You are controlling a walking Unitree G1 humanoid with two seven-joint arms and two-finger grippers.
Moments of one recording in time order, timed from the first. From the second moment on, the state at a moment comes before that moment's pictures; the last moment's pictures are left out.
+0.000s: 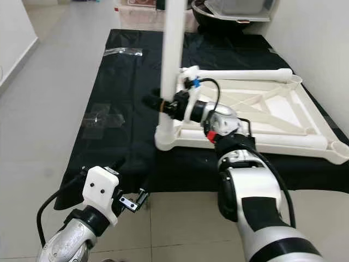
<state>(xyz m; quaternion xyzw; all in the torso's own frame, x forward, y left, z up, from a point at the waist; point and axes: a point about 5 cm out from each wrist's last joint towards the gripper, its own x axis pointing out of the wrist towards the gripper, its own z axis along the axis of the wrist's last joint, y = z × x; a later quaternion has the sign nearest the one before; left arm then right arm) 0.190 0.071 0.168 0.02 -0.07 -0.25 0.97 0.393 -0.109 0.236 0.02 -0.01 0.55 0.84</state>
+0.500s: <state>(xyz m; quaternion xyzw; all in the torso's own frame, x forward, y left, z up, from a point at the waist) 0.192 0.071 0.170 0.02 -0.07 -0.25 0.97 0.408 -0.097 0.233 0.01 -0.06 0.29 0.95</state>
